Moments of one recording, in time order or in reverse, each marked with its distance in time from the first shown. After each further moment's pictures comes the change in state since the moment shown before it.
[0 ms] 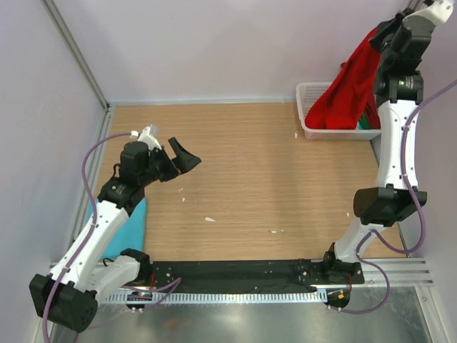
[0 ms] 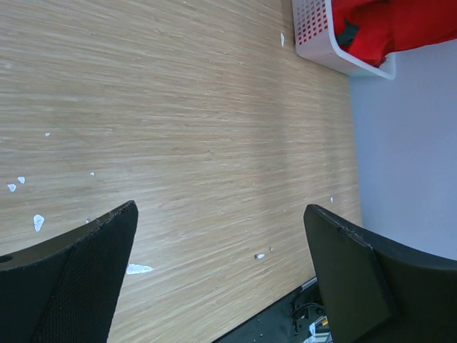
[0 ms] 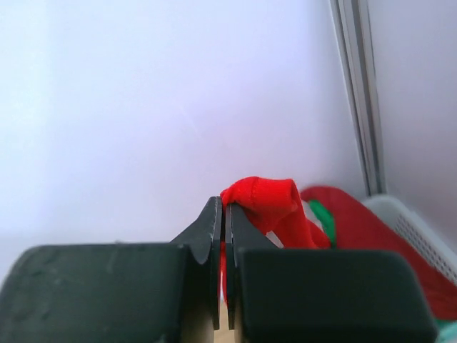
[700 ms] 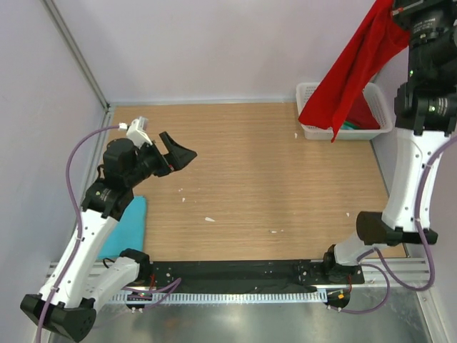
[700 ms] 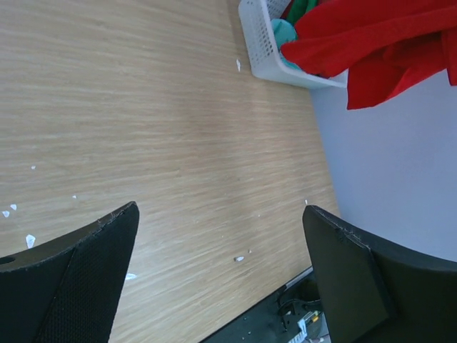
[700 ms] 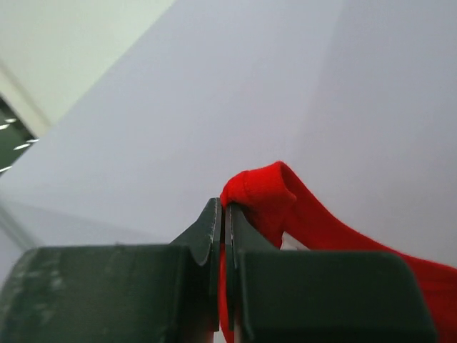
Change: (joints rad) left arm 0.006 -0.090 0.126 -0.095 0.035 0.024; right arm 0.058 -0.176 0.215 0.066 -0.164 0.235
